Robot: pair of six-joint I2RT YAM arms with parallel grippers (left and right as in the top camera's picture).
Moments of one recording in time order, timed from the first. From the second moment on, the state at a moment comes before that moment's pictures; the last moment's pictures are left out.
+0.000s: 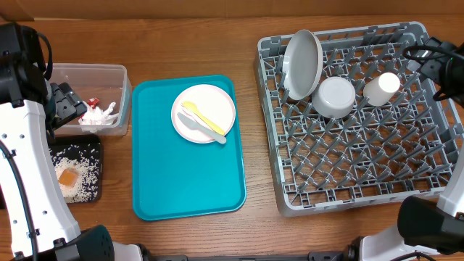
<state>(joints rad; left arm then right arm) 0.29 1.62 1.95 -1.64 -0.35 -0.41 -0.25 1.75 2.22 -1.59 0.16 0.44</state>
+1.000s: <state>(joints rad) 0.65 1.62 1.95 -1.57 -0.28 -0.57 0.37 1.77 2.22 -1.48 -0.24 0.32</state>
